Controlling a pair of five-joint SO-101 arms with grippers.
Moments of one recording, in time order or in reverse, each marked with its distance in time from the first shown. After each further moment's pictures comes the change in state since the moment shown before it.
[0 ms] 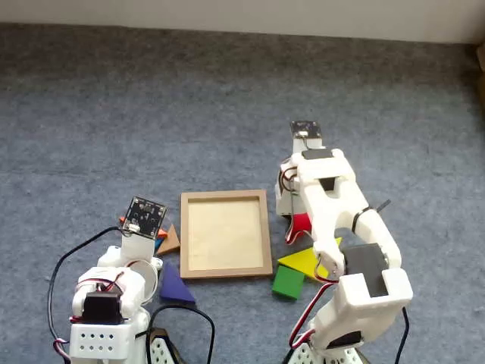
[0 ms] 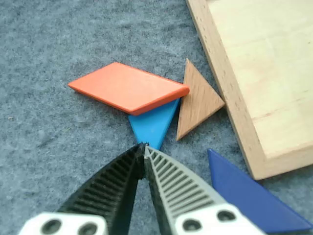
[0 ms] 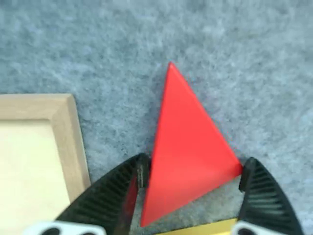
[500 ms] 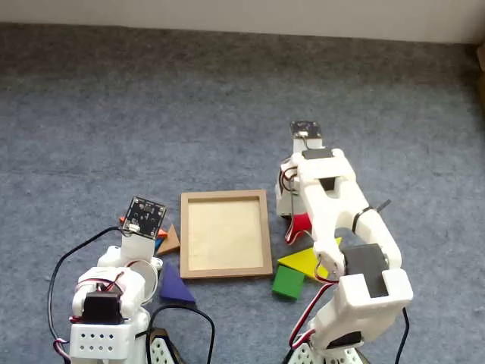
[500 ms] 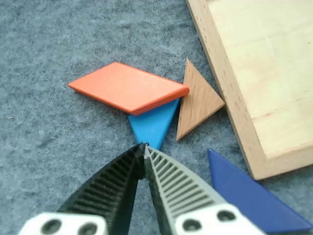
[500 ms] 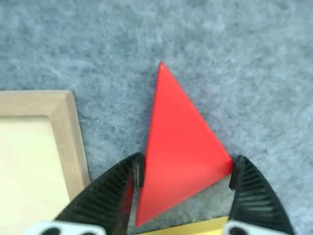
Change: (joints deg) left arm 0.0 0.0 0.0 0.0 0.0; right arm 0.0 0.0 -0.1 0.9 0.0
